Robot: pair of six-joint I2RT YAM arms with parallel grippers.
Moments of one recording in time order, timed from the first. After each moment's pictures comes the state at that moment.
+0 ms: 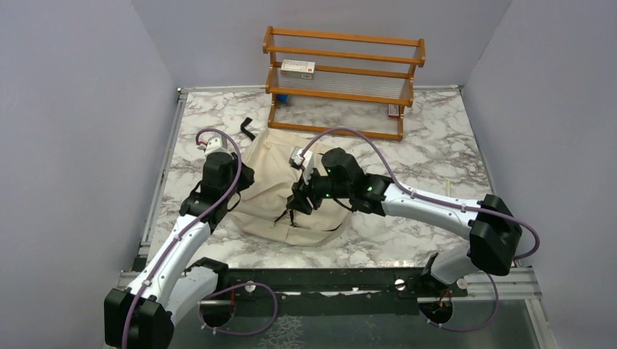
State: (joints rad) left arm -0.30 0.90 0.63 -0.24 -0.13 -0.62; right arm 0.96 1.48 1.05 -0.04 -0.30 0.06
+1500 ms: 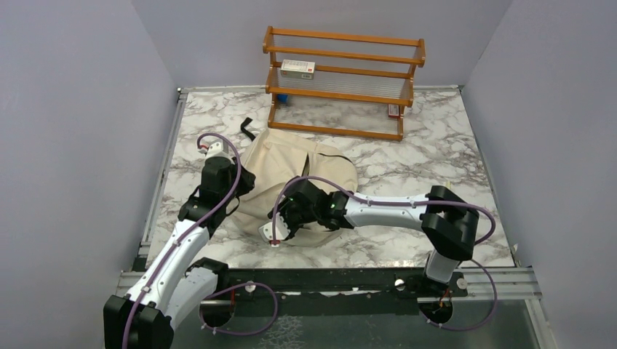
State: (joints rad) left arm -0.28 0.85 0.59 -0.26 -0.07 -0.61; right arm 1.16 1.75 1.13 -0.07 -0.25 -1.15
